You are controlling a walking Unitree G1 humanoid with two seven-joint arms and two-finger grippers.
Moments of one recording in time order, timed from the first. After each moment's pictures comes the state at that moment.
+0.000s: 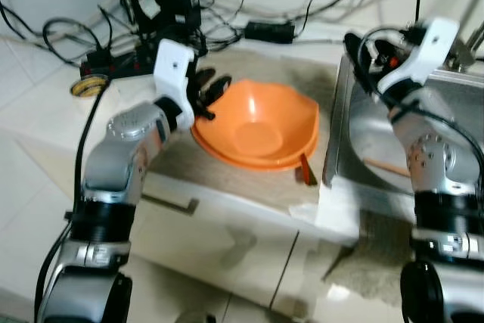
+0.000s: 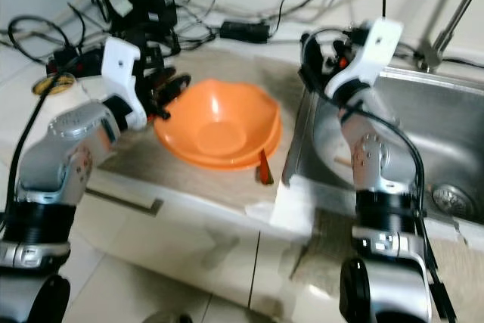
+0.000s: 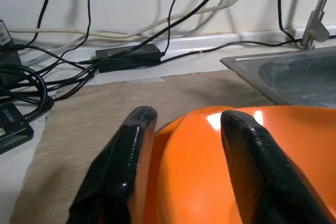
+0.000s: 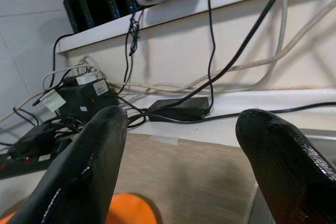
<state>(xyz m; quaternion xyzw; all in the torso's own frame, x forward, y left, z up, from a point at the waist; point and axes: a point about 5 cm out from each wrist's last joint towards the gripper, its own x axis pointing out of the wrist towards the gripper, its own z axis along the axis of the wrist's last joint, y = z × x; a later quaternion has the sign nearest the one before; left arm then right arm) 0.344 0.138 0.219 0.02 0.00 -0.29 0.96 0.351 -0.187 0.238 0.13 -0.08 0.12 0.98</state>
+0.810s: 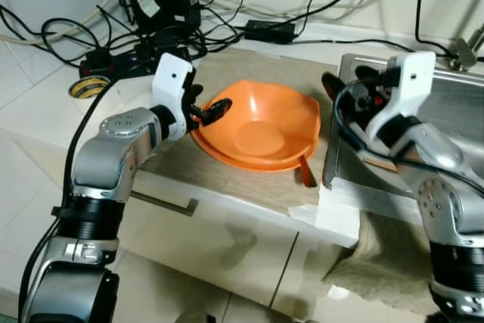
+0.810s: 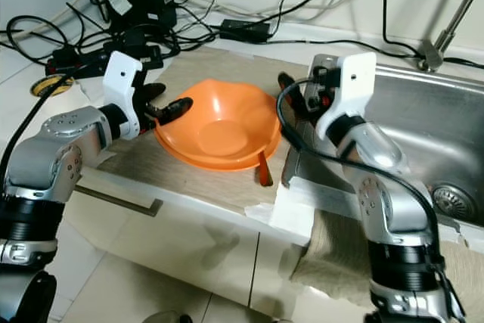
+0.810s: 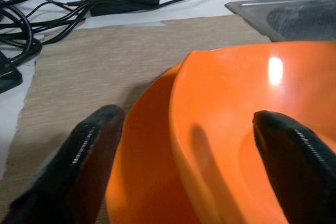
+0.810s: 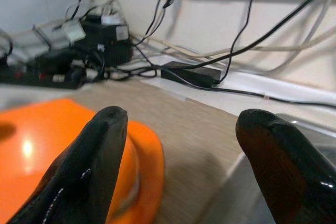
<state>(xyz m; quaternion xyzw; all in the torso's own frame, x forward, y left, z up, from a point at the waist) 0.344 0.149 0.204 0.04 0.09 -0.30 0.95 0.297 -0.184 0.217 -0.03 -0.05 0.17 0.98</state>
